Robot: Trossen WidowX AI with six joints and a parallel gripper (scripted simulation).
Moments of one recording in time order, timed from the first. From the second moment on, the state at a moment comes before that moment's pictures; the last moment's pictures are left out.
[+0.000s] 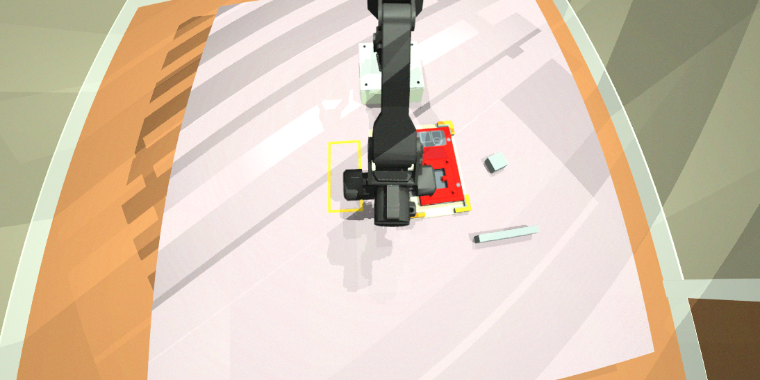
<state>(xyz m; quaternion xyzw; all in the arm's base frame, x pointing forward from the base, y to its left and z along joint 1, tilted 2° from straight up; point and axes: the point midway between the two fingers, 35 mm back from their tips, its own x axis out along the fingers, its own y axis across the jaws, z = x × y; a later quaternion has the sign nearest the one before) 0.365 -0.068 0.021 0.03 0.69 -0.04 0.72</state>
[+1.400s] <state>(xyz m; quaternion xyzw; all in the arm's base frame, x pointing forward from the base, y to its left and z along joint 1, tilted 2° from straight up) 0.365 -0.068 0.026 0.03 0.69 -0.04 0.72</state>
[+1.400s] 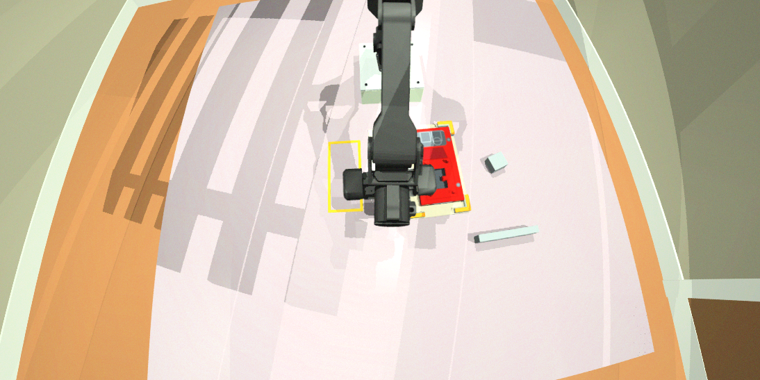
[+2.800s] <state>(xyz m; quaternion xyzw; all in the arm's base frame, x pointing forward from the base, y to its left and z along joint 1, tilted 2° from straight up) 0.366 -0.068 0.030 0.03 0.69 -0.04 0.72</state>
